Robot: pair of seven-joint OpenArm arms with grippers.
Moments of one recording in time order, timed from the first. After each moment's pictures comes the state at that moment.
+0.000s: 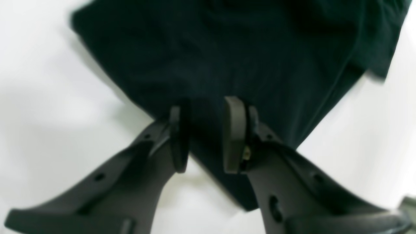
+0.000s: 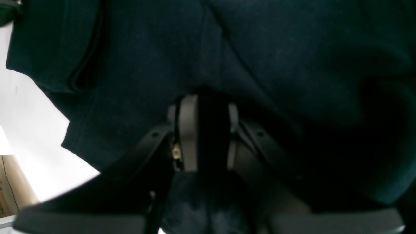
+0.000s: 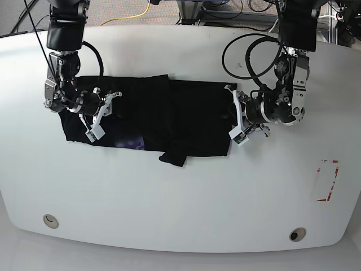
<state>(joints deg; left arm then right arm) -6.5 -13.5 6.1 84.8 -23.9 -42.0 55.5 4.6 18.6 8.8 68.5 40.8 41.4 -59.0</state>
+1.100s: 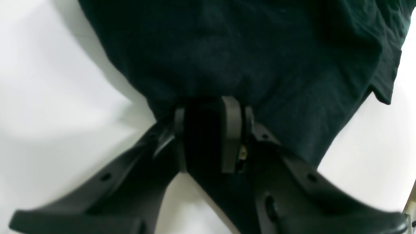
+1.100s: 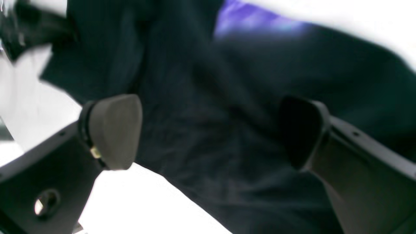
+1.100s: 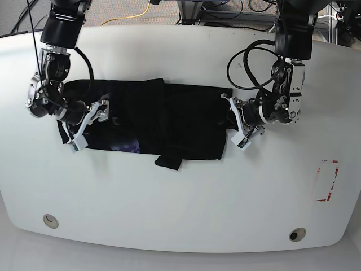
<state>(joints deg) -9.7 -12.1 5.4 69.7 -26.6 -42.5 43.7 4.4 18.2 20.5 85.4 50.6 40.1 -74.0</state>
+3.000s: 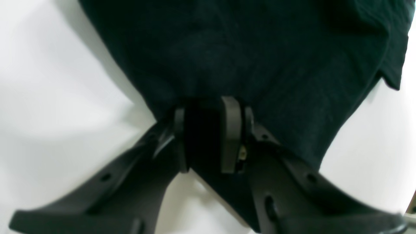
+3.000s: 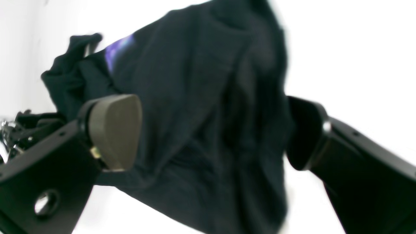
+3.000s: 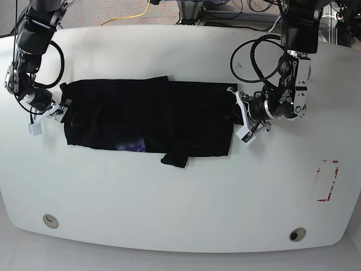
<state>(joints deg) -6.7 -14.8 5.9 75.0 -26.2 -42.4 44.6 6.9 29.1 26.7 50.8 59.5 41.0 -60.0</state>
